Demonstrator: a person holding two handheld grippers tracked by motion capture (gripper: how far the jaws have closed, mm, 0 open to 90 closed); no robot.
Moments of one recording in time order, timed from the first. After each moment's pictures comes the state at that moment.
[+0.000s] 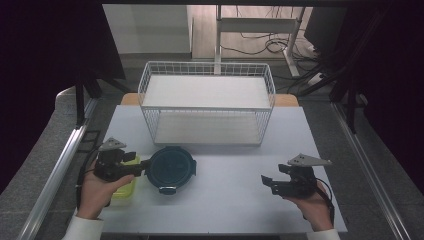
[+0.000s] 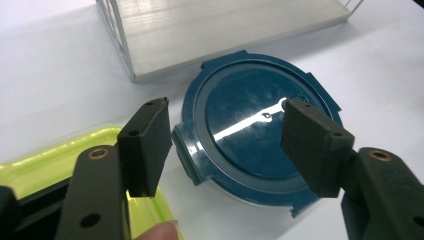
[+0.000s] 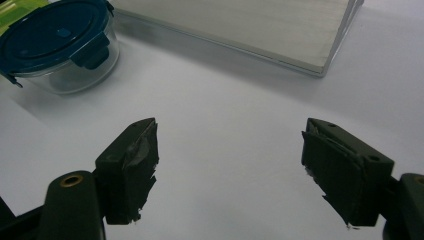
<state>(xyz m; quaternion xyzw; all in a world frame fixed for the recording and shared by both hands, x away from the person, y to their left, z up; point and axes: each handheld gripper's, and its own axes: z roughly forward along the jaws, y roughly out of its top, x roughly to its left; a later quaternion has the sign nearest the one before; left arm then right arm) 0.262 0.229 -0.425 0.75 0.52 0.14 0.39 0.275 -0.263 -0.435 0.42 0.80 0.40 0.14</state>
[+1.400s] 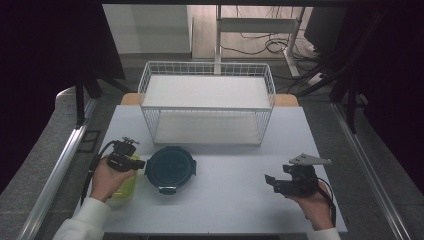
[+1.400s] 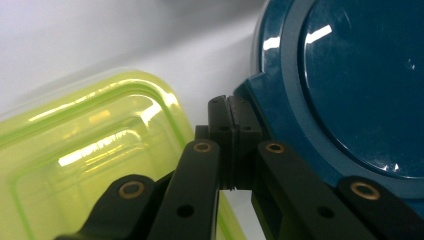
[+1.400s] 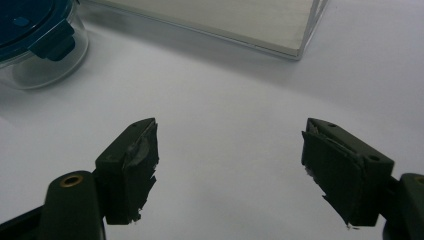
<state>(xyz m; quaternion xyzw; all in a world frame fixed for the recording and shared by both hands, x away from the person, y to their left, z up) 0.314 0.230 -0.476 0.79 0.56 0.07 0.23 0.280 -0.270 -0.441 0.45 0.80 0.37 0.16</state>
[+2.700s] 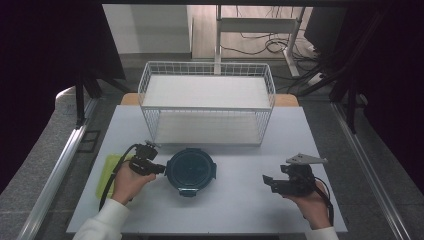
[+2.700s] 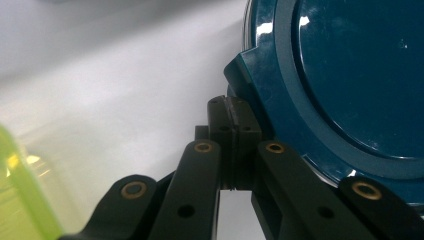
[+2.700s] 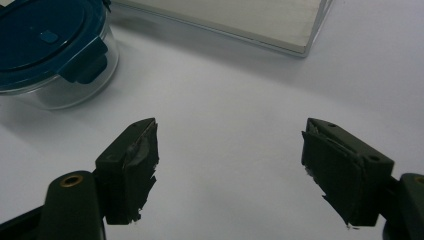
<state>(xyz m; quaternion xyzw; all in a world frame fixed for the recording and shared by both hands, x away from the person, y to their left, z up) 0.314 0.172 -0.478 0.81 0.54 0.03 0.25 0.283 -0.264 -0.443 0.45 0.80 0.37 0.15</state>
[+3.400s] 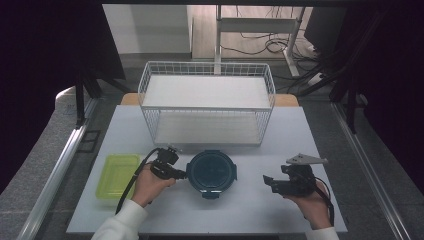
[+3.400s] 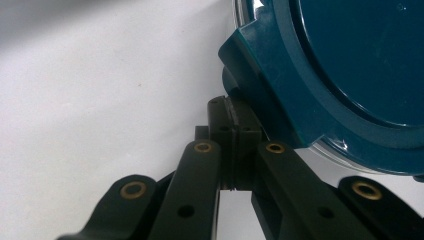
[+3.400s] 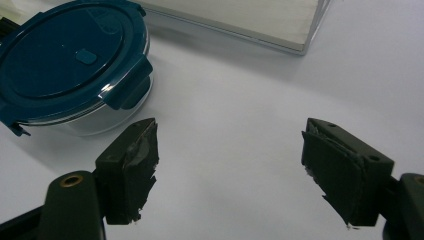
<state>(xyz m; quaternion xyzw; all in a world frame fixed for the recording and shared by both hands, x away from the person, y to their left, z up) 0.318 0.125 -0.489 0.83 0.49 -0.02 0.27 0.283 -0.266 -0.444 0.45 0.80 0.36 0.15</state>
